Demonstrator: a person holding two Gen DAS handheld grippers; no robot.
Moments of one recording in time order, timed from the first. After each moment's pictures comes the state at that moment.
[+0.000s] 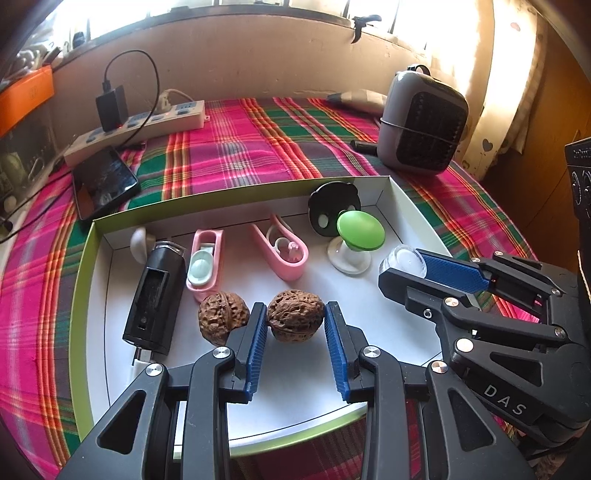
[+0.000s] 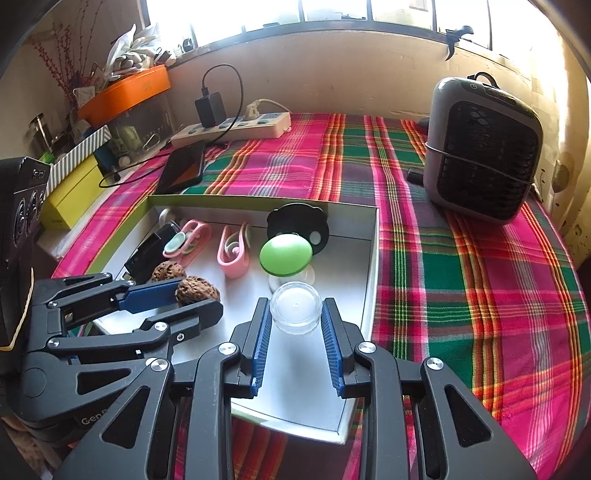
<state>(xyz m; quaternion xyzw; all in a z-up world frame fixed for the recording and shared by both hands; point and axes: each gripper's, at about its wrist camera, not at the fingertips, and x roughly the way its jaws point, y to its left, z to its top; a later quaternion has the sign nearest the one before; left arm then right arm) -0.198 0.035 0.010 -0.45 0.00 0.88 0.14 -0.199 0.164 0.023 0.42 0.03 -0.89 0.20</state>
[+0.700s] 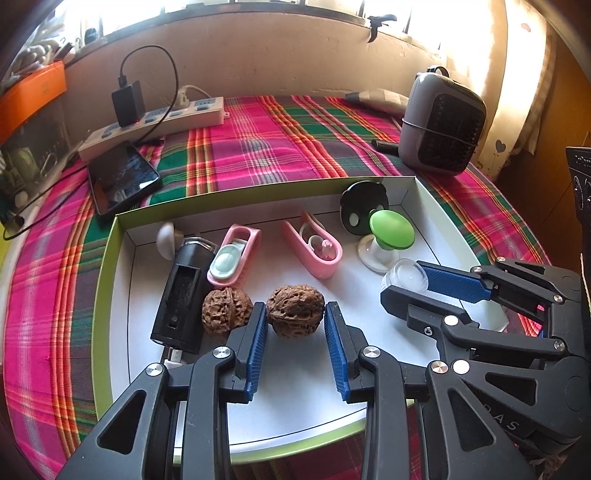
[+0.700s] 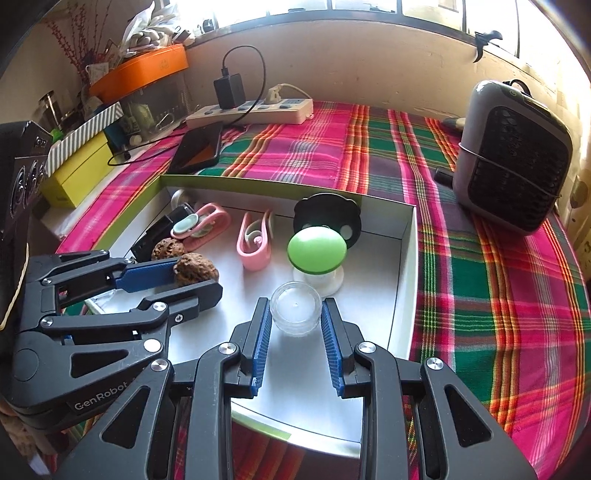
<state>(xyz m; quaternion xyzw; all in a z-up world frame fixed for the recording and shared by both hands) -0.200 0.021 0.009 -0.45 0.01 0.88 0.11 -0.202 0.145 0.014 0.43 0.06 -0.87 0.22</state>
